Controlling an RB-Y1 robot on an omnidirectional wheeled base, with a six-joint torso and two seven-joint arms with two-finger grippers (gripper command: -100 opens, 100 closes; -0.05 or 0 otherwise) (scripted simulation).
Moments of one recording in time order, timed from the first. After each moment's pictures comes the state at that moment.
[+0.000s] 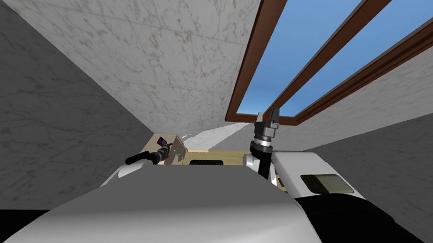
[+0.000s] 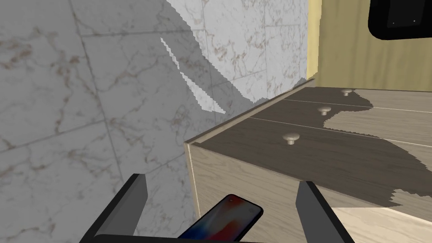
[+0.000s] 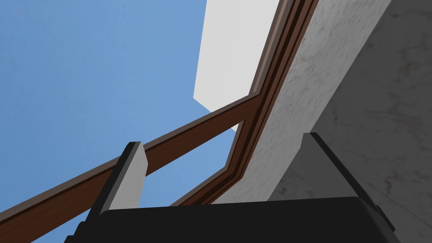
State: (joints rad) left arm 0.51 0.43 0.01 -1.81 0.62 0.65 -0.33; right arm 0.53 0.05 -0.05 -2.36 0.12 -0.47 -0.08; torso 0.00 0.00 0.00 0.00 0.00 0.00
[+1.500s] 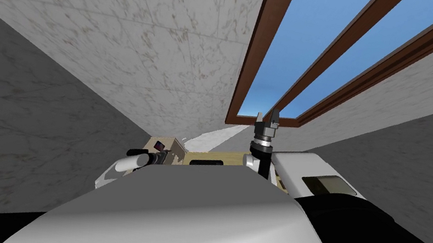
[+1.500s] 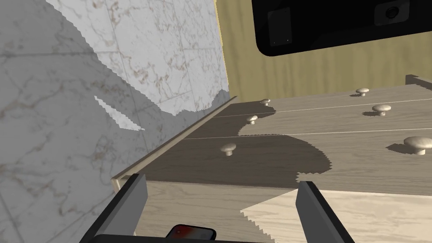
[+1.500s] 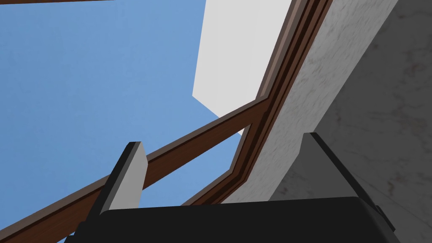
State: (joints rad) left arm 0.39 0.50 0.06 -1.66 0.74 1.03 -0.44; right arm 0.53 0.05 -0.05 -2.36 0.12 -0.47 -0.08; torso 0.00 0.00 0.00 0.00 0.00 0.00
